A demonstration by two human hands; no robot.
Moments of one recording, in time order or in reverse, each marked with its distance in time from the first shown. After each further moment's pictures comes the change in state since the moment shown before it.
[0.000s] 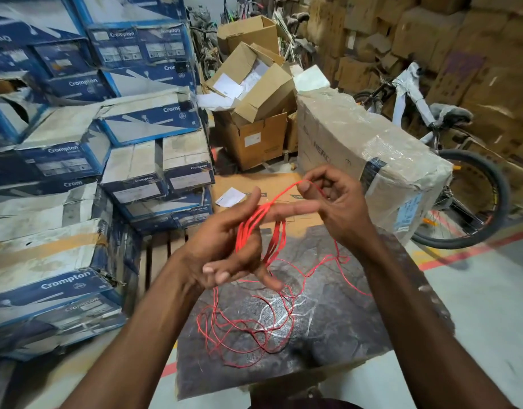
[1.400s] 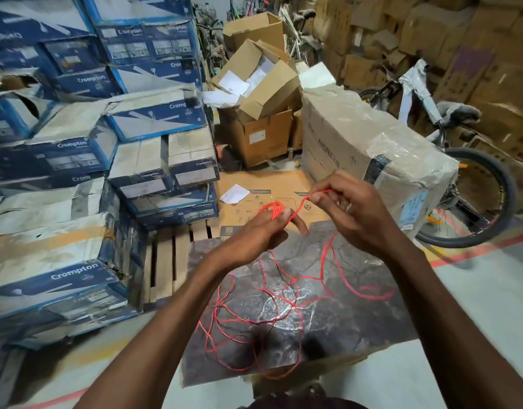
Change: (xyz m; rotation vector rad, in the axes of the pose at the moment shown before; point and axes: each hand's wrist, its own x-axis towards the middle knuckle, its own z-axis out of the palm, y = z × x) left_hand 0.032 -0.039 -0.033 0.867 0.658 0.042; right_hand -0.018 -0.006 -0.033 -0.623 -0.172 -0.193
